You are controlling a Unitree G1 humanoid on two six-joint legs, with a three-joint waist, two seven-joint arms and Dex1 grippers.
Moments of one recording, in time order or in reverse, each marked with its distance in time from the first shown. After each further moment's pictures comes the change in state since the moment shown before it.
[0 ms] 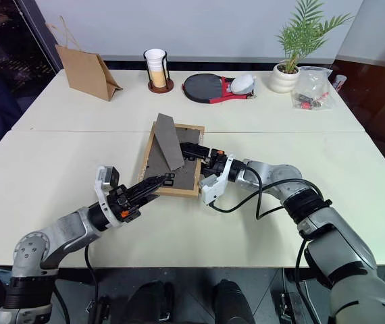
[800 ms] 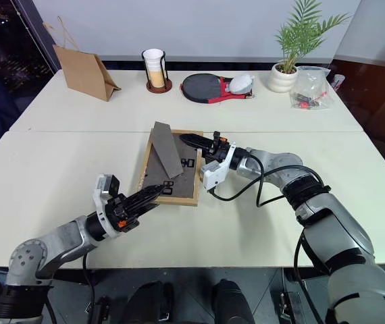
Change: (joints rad) left arm 0.071 0.066 -0.044 -0.023 -0.011 -0.016 -0.102; right arm -0.104 -0.008 0.030 0.120 0.052 -0.024 -0.056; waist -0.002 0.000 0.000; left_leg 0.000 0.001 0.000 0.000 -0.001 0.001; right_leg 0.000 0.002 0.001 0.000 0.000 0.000
